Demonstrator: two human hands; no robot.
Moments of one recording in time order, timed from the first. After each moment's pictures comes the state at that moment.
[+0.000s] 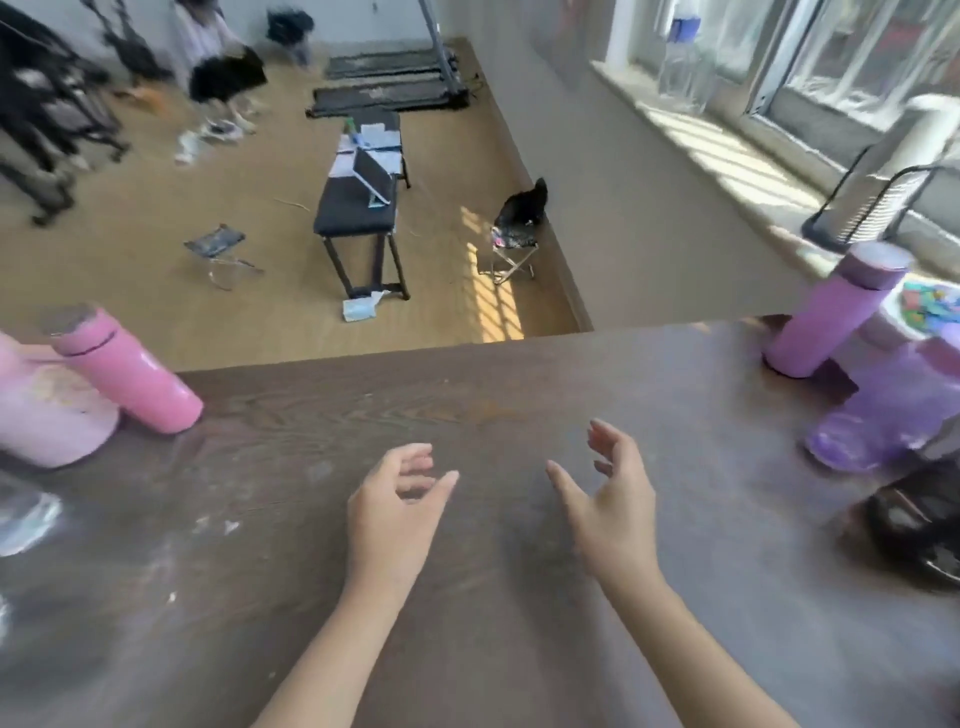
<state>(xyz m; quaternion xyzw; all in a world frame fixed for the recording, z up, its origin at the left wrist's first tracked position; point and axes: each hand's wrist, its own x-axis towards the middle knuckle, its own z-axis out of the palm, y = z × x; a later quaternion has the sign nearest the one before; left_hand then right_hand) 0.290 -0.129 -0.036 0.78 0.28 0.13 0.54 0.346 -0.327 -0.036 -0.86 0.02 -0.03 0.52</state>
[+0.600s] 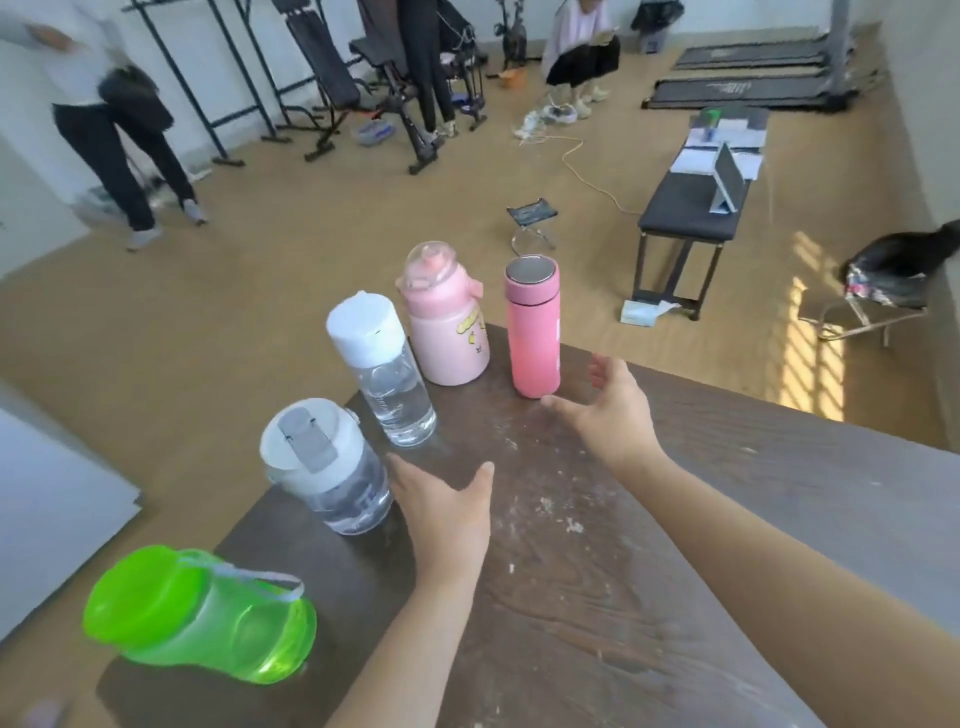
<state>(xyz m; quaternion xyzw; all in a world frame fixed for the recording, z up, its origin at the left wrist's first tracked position) 0.185 0.122 -0.053 0.61 0.61 0.28 0.43 0.367 0.074 -0.036 -0.80 -0.26 0.21 0.50</state>
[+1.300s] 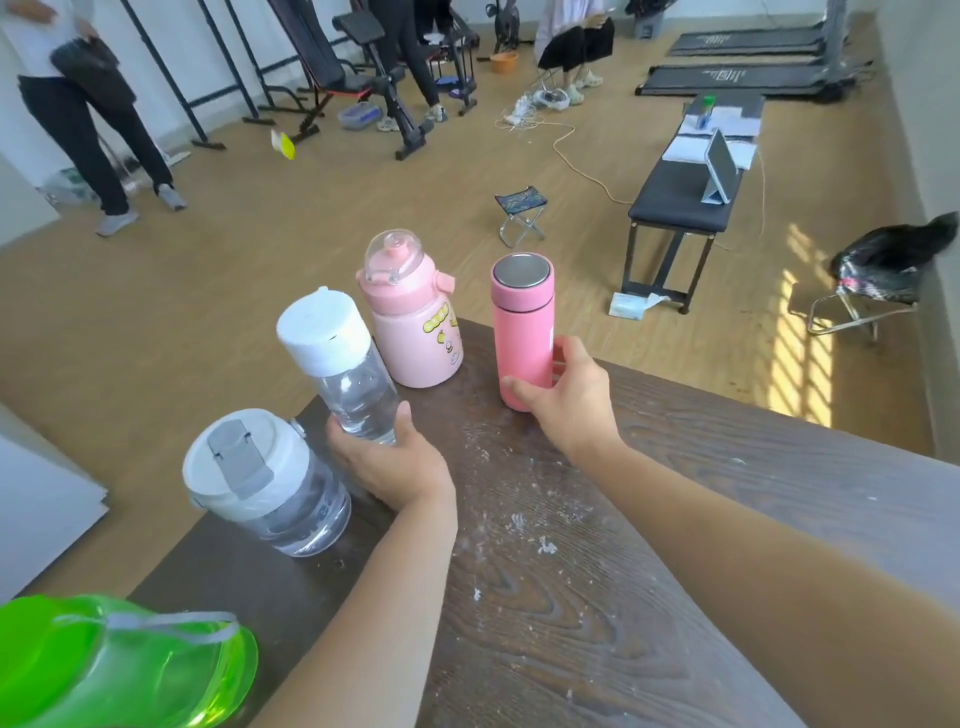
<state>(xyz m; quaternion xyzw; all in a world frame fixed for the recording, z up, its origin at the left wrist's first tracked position) 0.247 0.188 -0.083 0.40 0.65 0.53 0.36 0.389 0.111 -0.054 -0.80 -0.29 0.18 0.50</state>
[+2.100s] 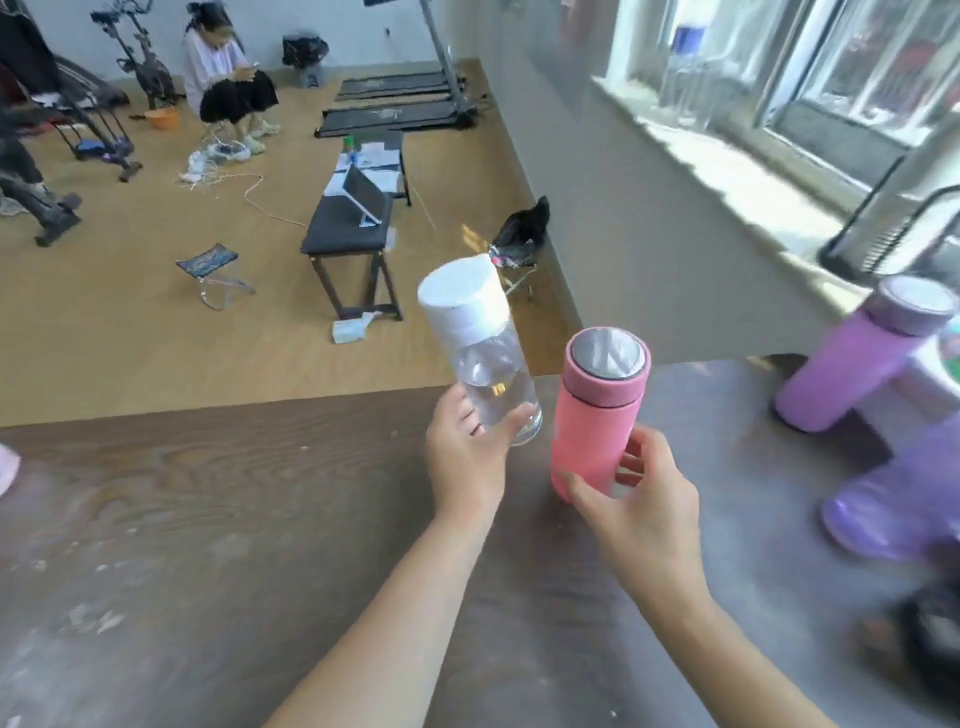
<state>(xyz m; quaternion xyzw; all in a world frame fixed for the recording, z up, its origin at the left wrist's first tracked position) 0.464 -0.210 -0.042 0.64 0.28 0.20 0.69 0.440 -0.371 -0.023 -0.84 0.01 -0.02 0.54</state>
